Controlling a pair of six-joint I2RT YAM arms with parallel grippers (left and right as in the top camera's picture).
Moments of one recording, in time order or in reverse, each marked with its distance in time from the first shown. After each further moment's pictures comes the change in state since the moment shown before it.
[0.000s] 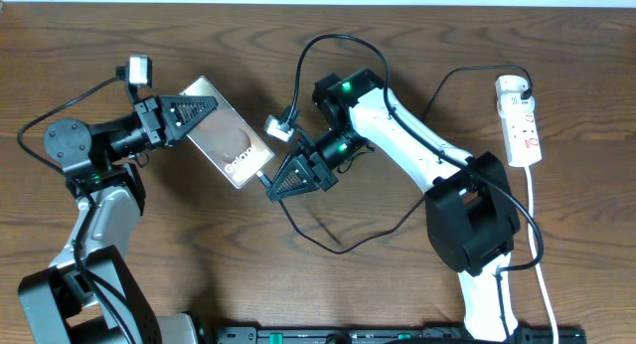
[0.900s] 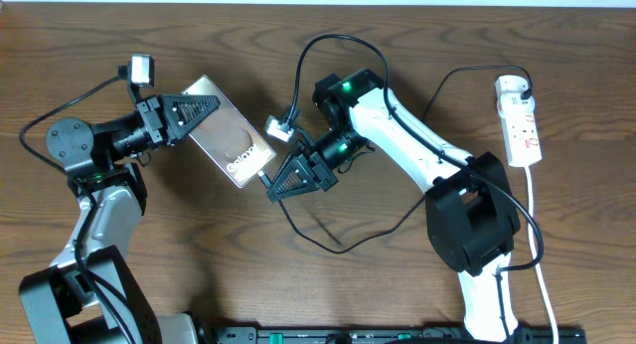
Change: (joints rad) left arm -0.006 0.000 0.000 0.000 -0.008 0.000; right arm 0.000 0.000 0.000 -0.013 0.002 0.000
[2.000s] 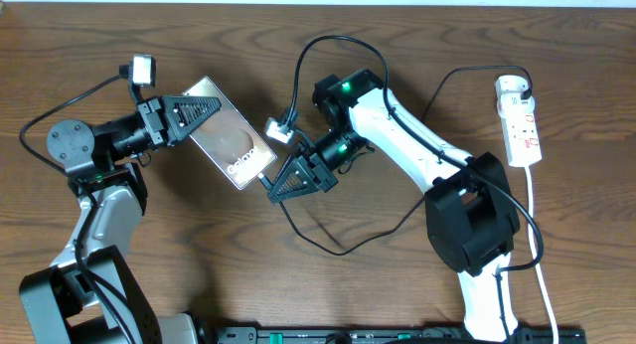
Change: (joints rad) left arm -0.003 0.000 0.000 0.027 0.016 0.000; right arm 0.000 0.000 0.000 -0.005 0.018 0.000
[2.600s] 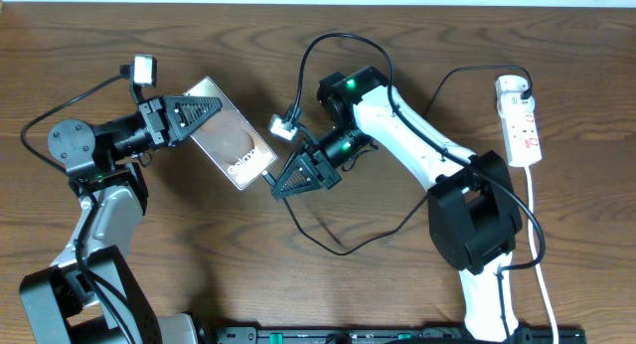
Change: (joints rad) left arm -0.003 0.000 0.000 0.001 0.003 -0.003; right arm -0.019 0.000 0.000 0.000 0.015 0.000
